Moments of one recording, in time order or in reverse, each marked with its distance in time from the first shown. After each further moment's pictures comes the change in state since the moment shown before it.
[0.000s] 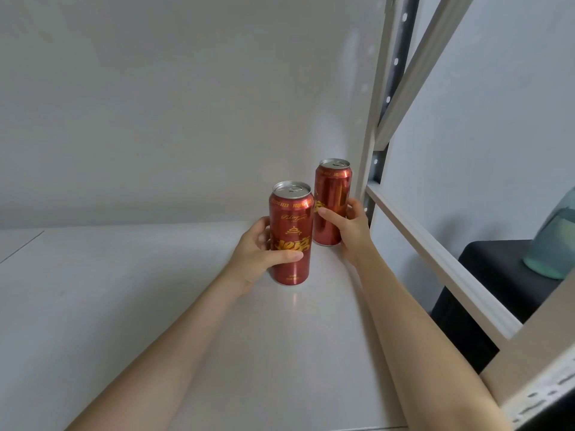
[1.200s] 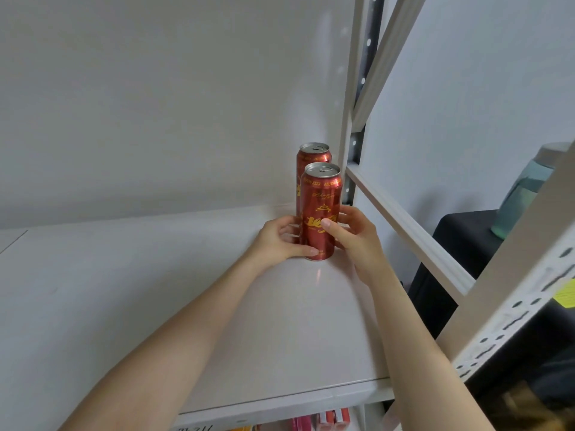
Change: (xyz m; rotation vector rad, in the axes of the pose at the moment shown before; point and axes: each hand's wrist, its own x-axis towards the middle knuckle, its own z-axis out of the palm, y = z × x) left_hand 0.014 -0.016 0.044 0.314 -0.096 -0.044; right_hand -0.098 -0.021 -0.035 -0.099 -0.024 -0.033
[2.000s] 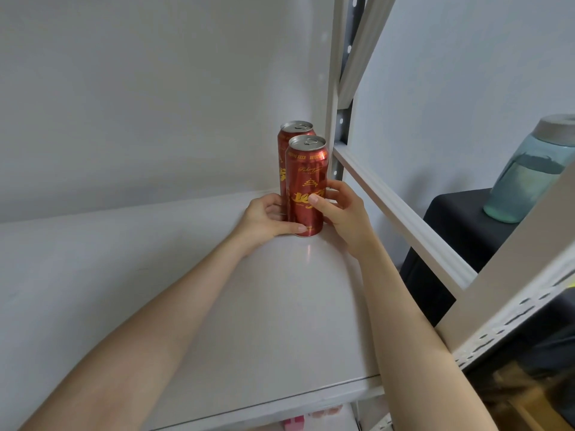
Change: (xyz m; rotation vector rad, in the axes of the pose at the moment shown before) left_hand 0.032 -0.001 0.003 -0.028 0.027 -0.026; right_hand 0.034 0.006 -0.007 -0.022 -0.014 -0.020
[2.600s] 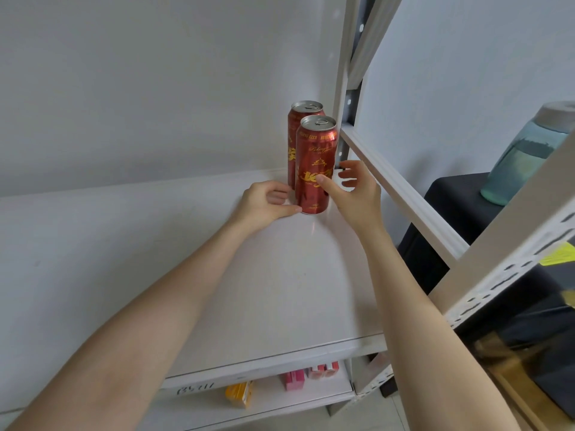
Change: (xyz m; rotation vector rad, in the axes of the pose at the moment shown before) left_hand -0.022 -0.002 -0.016 0.214 0.037 0.006; right_hand -0.024 -0.020 0.010 -0.432 0.289 -0.080
